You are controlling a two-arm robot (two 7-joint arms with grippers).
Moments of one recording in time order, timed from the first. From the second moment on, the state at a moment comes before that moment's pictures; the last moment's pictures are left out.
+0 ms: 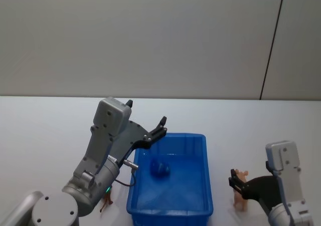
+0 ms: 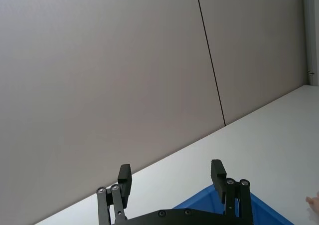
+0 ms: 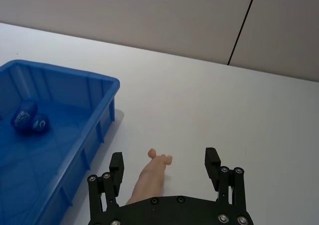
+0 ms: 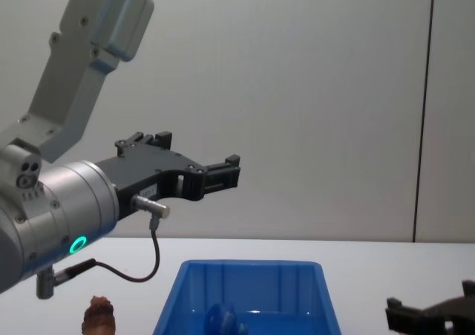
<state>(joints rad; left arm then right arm) -0.24 0.38 0.45 -1.63 -0.20 0.01 -0.01 -0.02 0.18 -0.32 -1.66 0.09 0.29 -0.16</state>
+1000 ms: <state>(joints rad) -0.24 0.38 0.45 -1.63 -0.20 0.01 -0.01 -0.01 0.10 -0.35 -1.53 0.03 0.31 -0.23</state>
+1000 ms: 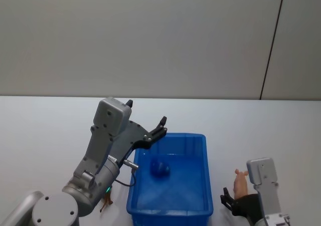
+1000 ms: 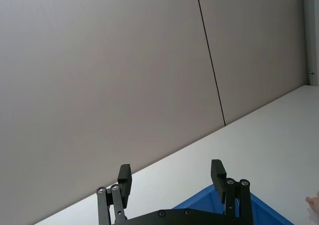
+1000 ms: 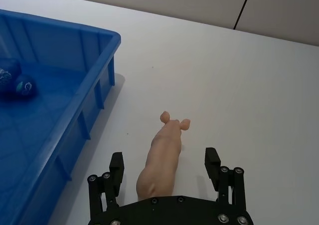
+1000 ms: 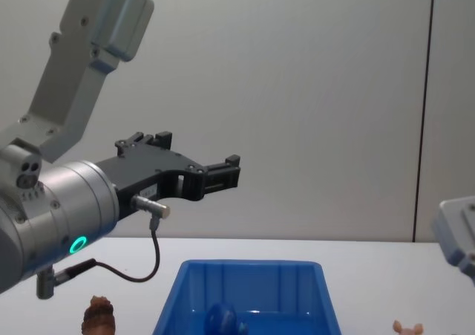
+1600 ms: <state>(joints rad) -0.24 0.38 0.45 -1.63 -0.20 0.01 -0.01 0.04 0.06 -0.33 -1.44 0.06 0.31 -0.22</state>
